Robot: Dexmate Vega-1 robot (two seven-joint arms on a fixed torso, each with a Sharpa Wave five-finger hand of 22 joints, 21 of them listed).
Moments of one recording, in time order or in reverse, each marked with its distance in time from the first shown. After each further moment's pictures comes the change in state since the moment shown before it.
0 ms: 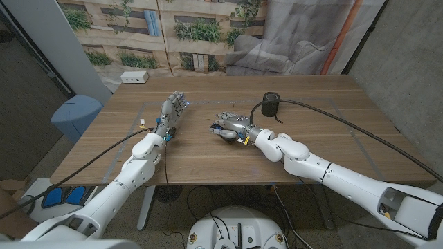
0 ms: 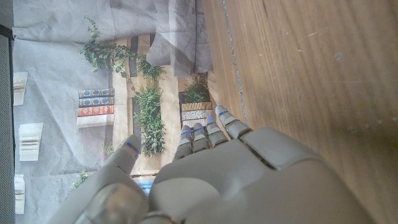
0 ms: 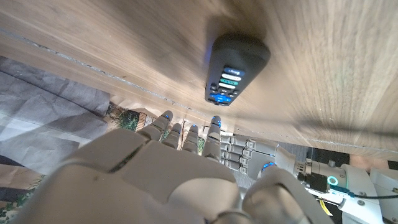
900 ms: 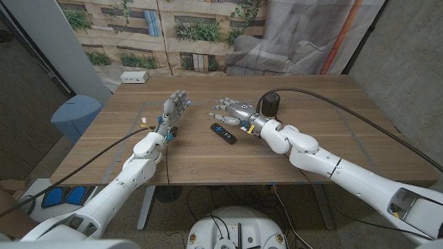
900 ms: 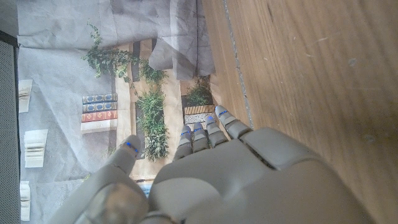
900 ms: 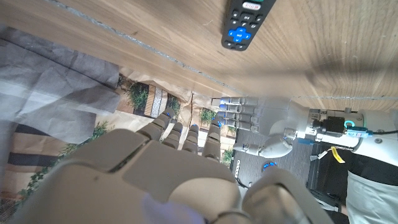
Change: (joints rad) left arm -0.006 0.006 0.011 -0.017 0.023 0.003 0.010; left_hand 0.000 0.000 0.000 0.000 0.000 0.000 0.000 0.000 0.000 0.002 -0.002 0.000 0.000 0.000 0.000 0.000 0.000 0.000 0.000 0.000 0.000; right arm -0.039 -0.053 0.111 -0.128 0.075 0.019 -0.027; right_hand 0.000 0.000 -0.004 -0.004 0.000 -0.021 -0.002 -0.014 0.000 0.015 0.008 0.004 0.000 0.022 -0.014 0.008 0.000 0.036 0.000 0.015 -0.001
